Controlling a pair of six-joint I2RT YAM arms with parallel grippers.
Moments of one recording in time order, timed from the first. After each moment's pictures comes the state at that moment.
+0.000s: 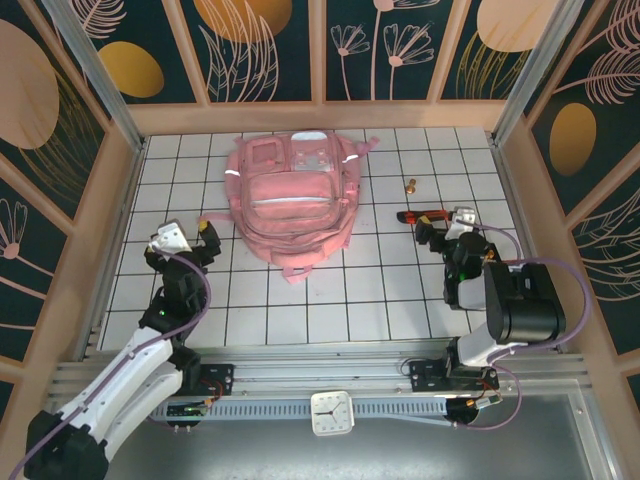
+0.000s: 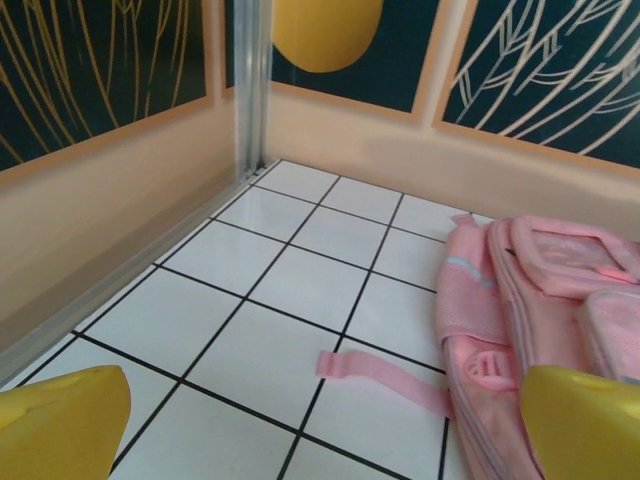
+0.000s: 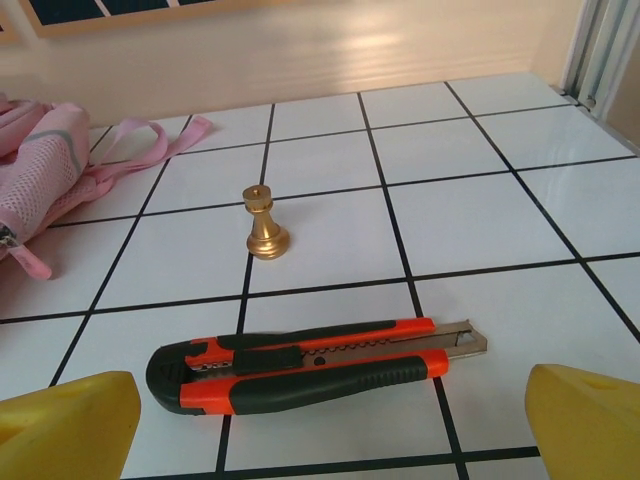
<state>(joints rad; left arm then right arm) -0.39 0.69 0.30 0.18 -0.73 -0.31 -0.03 1.54 0.23 1.09 -0.08 0.08</state>
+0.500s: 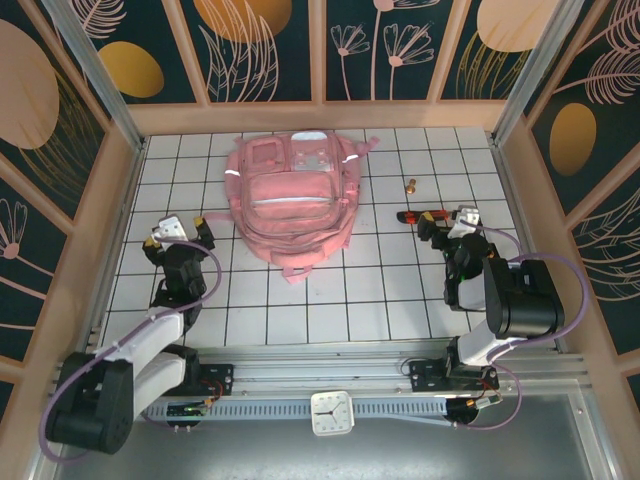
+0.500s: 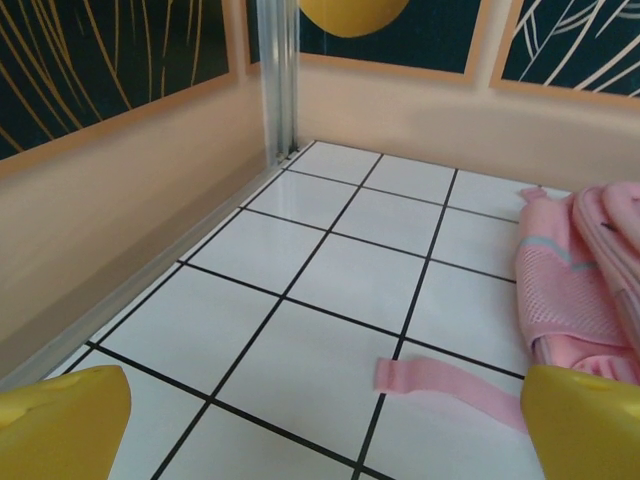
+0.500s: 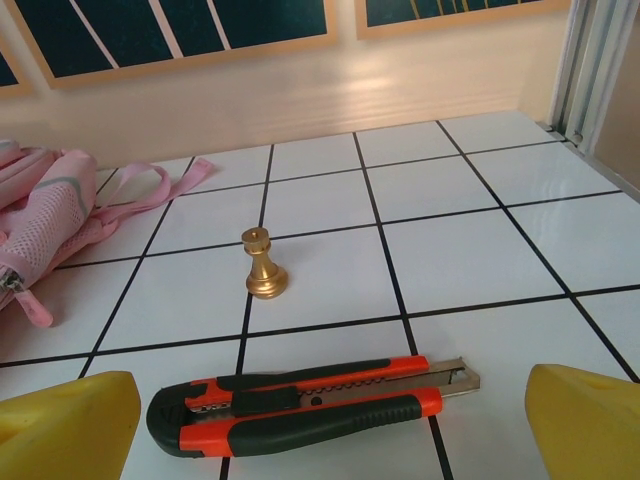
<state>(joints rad) -0.19 1.04 0.22 0.61 -0.58 -0.18 -0.05 1.56 0.23 1.18 -0.08 0.10</state>
